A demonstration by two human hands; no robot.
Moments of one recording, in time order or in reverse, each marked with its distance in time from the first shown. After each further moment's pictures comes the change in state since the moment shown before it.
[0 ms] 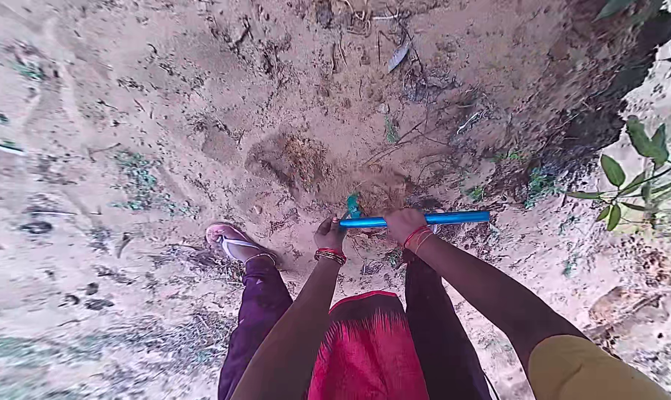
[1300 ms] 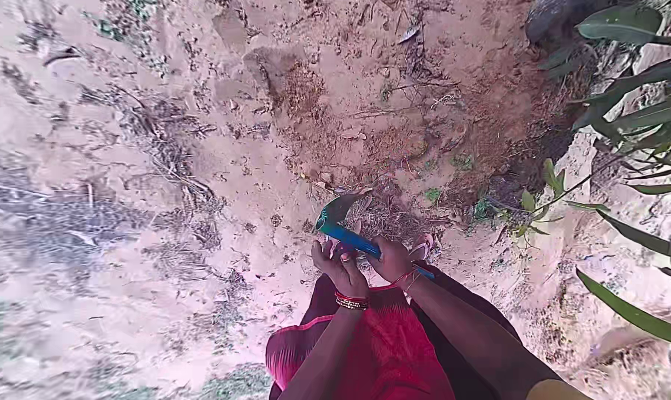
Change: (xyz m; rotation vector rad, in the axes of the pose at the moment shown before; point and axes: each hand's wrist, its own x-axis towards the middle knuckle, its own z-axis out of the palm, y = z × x) left_hand -0.286 -0.222 0.058 -0.056 0.422 0.806; right_hand -0.185 0.115 0.183 0.218 0.274 -0.318
